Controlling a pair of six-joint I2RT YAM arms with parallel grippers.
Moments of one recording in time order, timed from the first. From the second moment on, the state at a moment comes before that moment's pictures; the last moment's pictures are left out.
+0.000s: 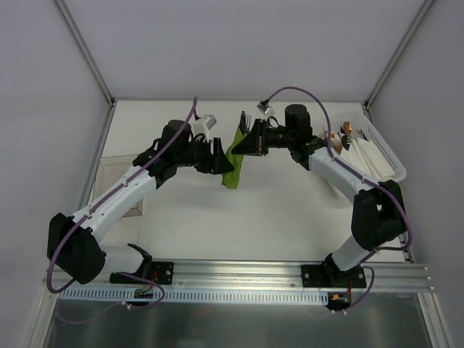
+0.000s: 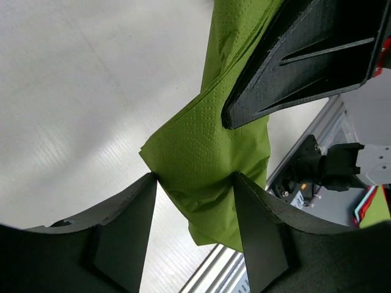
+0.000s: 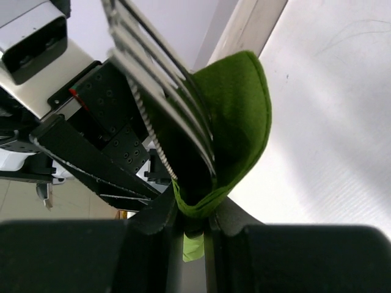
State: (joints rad) left arm -0.54 1.30 1.08 -0.33 0.45 -0.44; right arm 0.47 1.61 1.21 0.06 -0.93 0.80
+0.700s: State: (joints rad) left arm -0.51 1.27 0.95 -0.01 0.67 -0.62; right arm 0.47 1.61 1.19 0.21 -1.01 0.90
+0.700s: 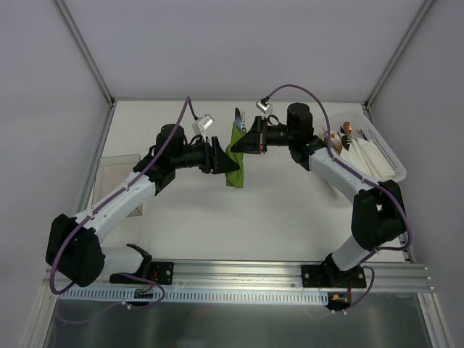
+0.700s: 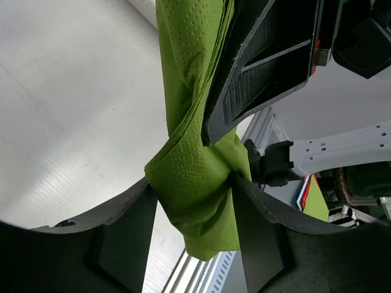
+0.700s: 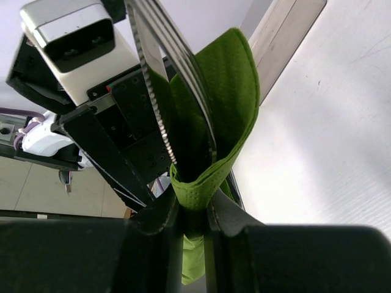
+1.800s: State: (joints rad) left arm -0.51 1.13 1.11 -0.35 0.36 -0.43; right arm 0.48 1.60 1.32 -0.34 -0.66 0.58
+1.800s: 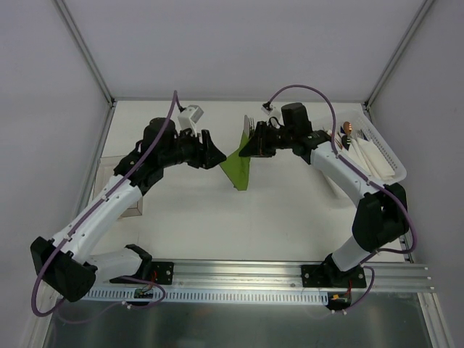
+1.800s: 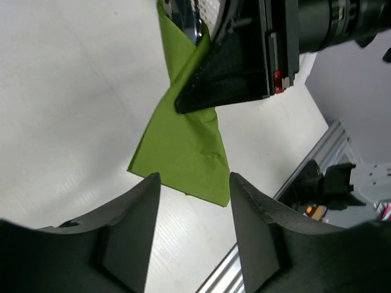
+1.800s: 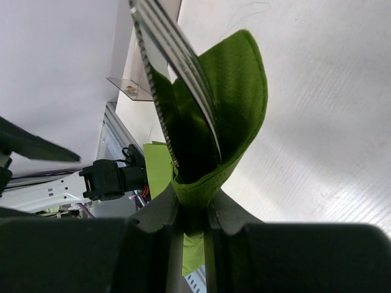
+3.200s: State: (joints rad) left arm -0.55 1.25 1.10 -0.31 0.44 -0.50; right arm 0.47 1.60 1.19 0.15 -0.90 0.94
